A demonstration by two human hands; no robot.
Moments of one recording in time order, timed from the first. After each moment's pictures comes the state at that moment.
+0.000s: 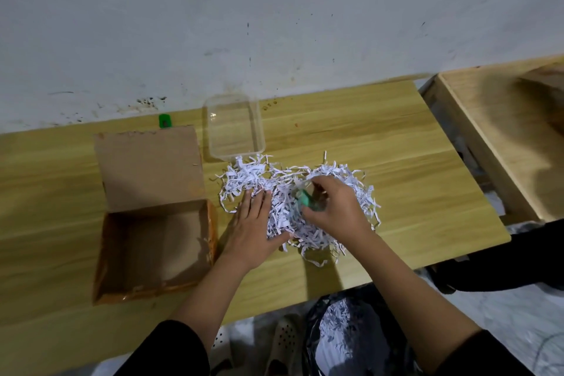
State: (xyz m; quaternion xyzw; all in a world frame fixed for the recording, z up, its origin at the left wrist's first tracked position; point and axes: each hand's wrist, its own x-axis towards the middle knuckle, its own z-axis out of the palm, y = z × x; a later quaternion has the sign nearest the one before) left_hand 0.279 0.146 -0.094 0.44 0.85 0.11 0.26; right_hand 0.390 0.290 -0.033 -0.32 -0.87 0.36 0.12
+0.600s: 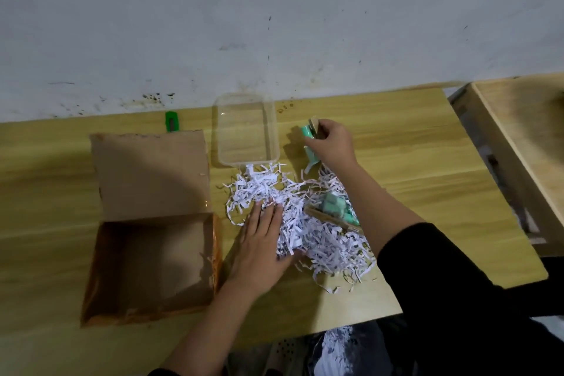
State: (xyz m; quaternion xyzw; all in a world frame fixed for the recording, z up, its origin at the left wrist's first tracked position) left_hand 0.280 0.150 -0.091 0.42 0.87 0.10 0.25; right_hand 0.263 0.373 -0.049 -0.43 -0.78 0.44 0.12
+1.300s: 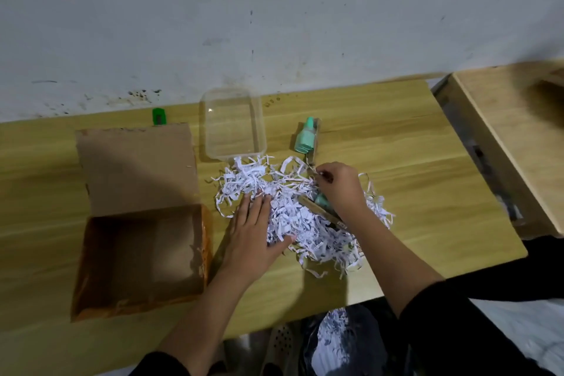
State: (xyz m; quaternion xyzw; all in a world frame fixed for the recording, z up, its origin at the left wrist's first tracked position) left_hand 0.283 0.152 -0.104 0.42 0.87 0.12 0.22; right_hand 0.350 0.342 -0.074 -0.40 -0.85 0.34 0.09
